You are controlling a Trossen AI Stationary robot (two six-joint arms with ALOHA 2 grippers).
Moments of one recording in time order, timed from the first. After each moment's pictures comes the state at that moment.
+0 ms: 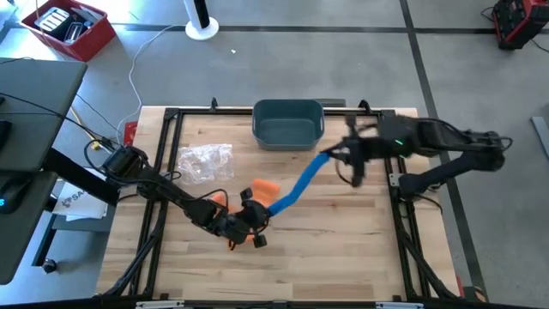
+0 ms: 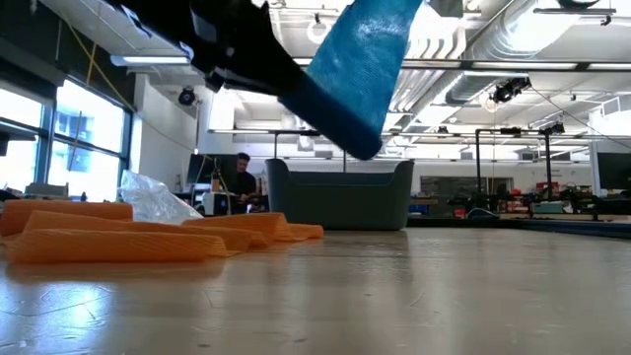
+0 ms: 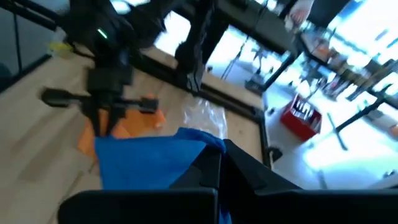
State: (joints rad) left arm -0.49 1.70 0.93 0.19 -0.76 -0.29; right arm 0.05 1.15 1.39 -0.64 0.11 -0.45
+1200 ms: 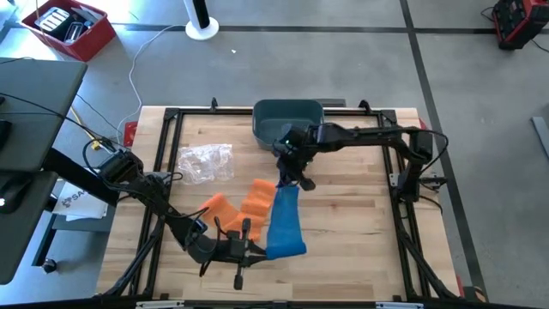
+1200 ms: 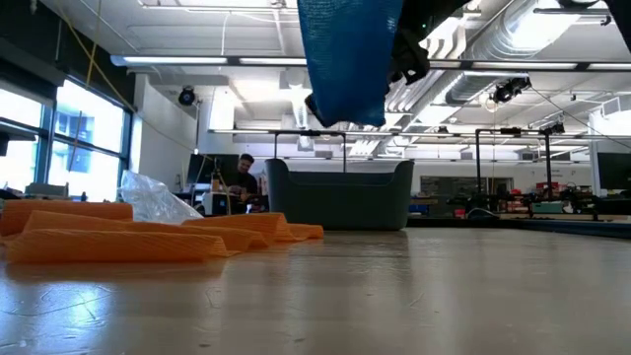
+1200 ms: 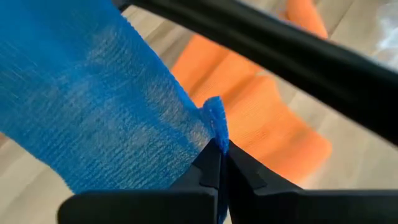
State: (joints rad) left arm -0.71 1.70 0.93 0.75 -0.63 -0.09; right arm -0.22 1.85 1.39 -0.55 -0.69 -0.63
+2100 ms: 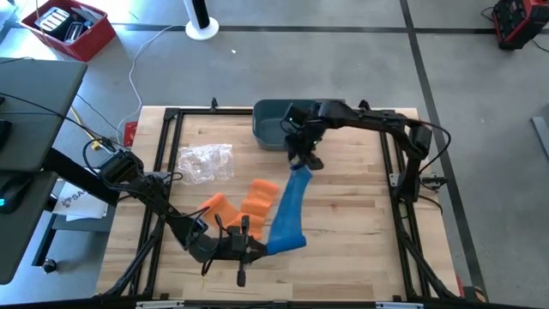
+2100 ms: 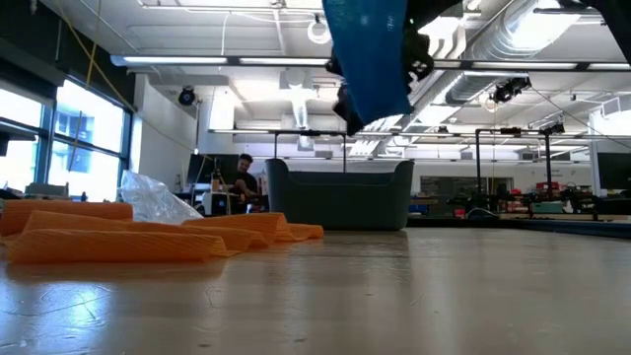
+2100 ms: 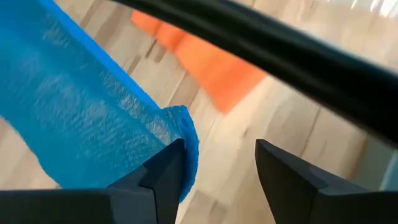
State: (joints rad) left arm -0.71 1.70 0.93 0.73 -0.69 -0.17; right arm -0.38 1.87 1.59 -1.00 -0.56 -0.74
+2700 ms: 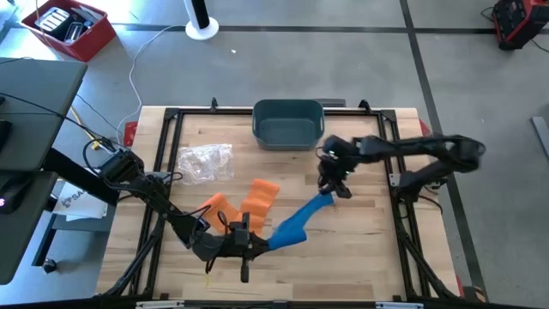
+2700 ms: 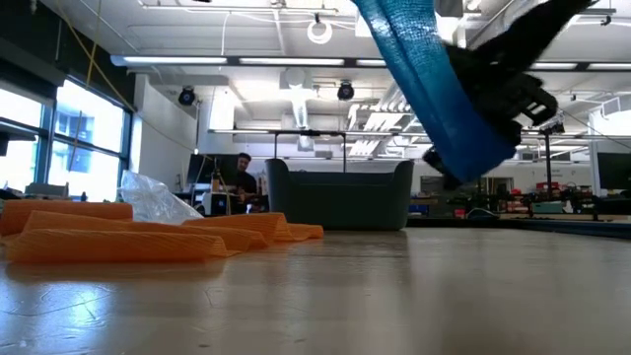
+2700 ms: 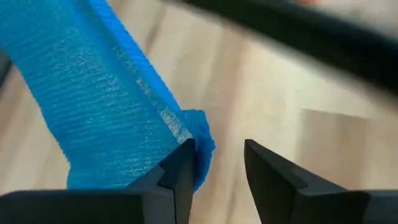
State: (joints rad) left arm -0.68 1.70 0.93 0.70 -0.72 -0.25; right arm -0.31 1.39 0.67 -0.36 -0.55 -0.33
